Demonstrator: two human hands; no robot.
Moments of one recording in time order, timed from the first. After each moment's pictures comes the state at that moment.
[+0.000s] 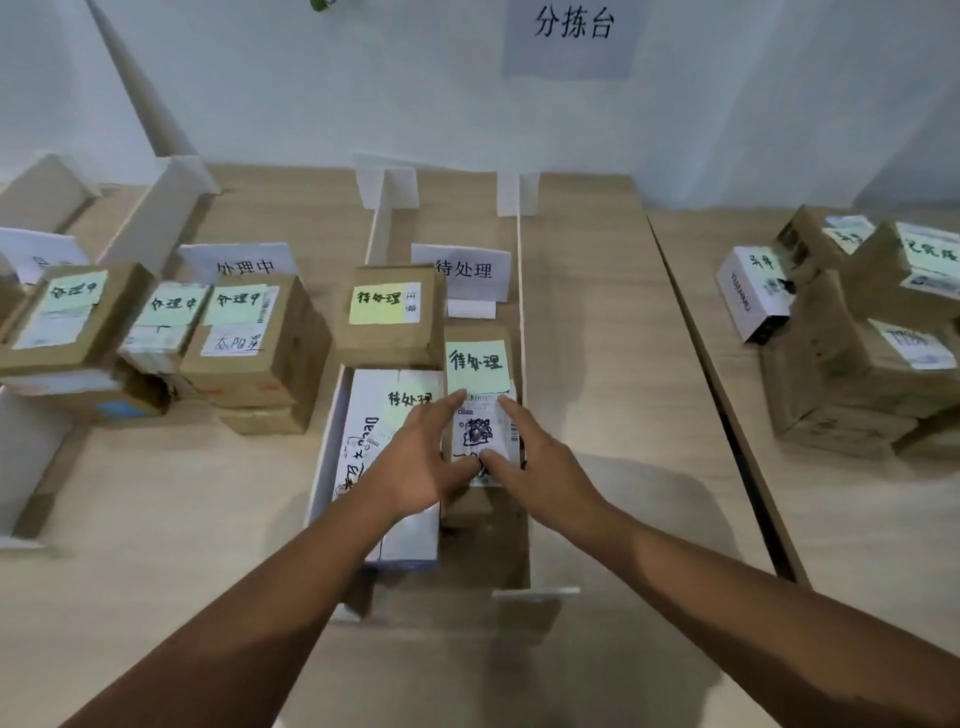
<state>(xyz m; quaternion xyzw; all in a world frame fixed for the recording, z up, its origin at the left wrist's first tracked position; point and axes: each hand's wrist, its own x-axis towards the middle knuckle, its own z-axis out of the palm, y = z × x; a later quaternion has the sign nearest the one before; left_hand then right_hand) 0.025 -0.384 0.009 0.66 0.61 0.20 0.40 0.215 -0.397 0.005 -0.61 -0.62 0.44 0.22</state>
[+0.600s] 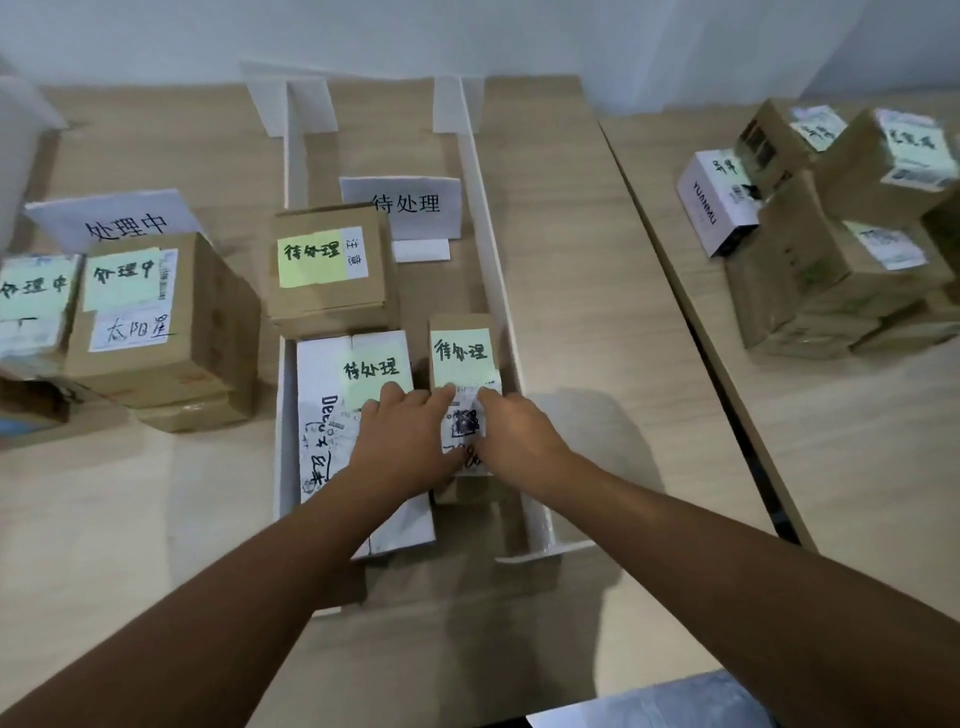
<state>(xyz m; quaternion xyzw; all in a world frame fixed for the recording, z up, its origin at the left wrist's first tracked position) 0.033 -0.357 -0.033 0.80 0.58 -0.04 0.16 0.182 -0.376 -0.016 -0.70 -0.63 0.34 0.00</state>
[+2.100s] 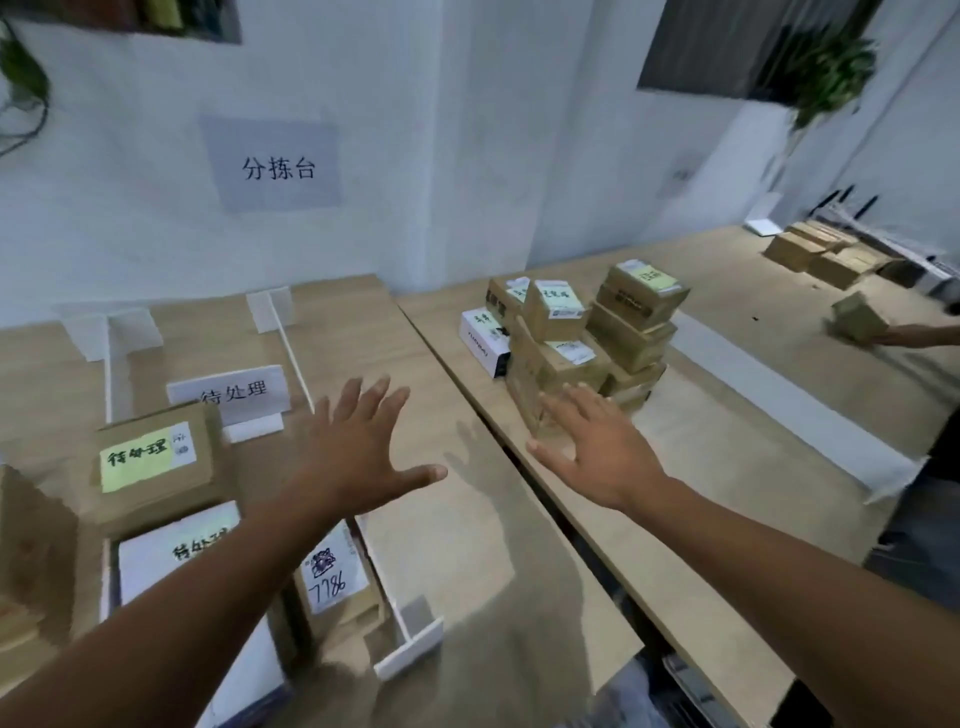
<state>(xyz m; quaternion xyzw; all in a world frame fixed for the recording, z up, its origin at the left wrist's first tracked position) 0.154 -0.343 0.117 0.90 0.41 0.08 0.09 0.422 -0.501 0.153 -0.80 -0.60 0.02 0.07</state>
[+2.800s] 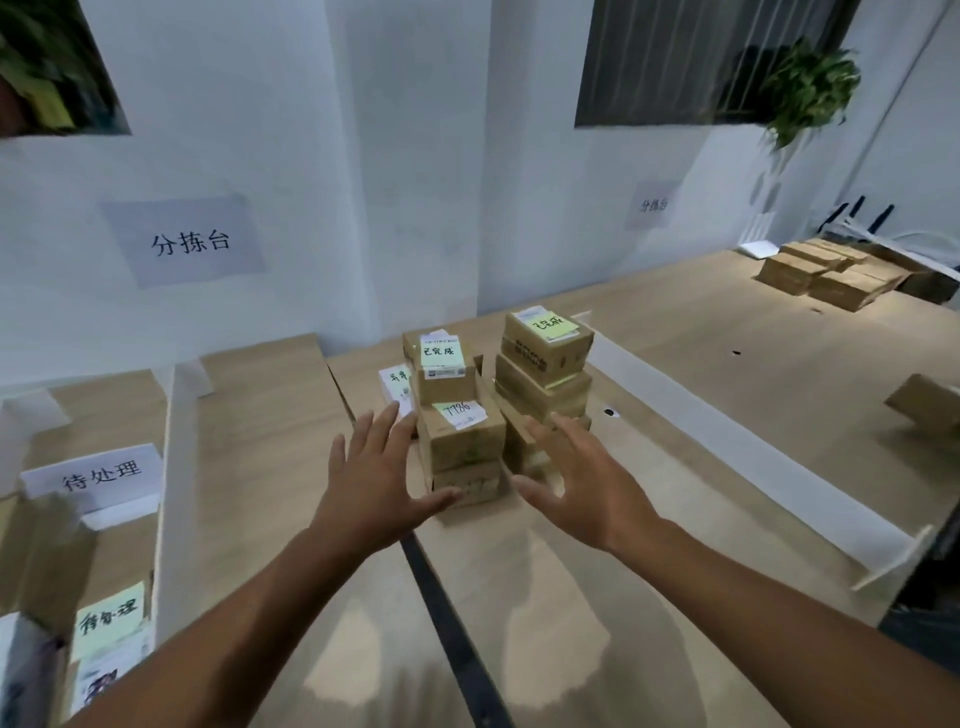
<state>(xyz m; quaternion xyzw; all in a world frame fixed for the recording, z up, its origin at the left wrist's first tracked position) 0.451 -0.410 0.135 0.88 0.44 0.15 0.09 0.686 -0.547 0.159 -0.78 -0.60 0.07 0.19</state>
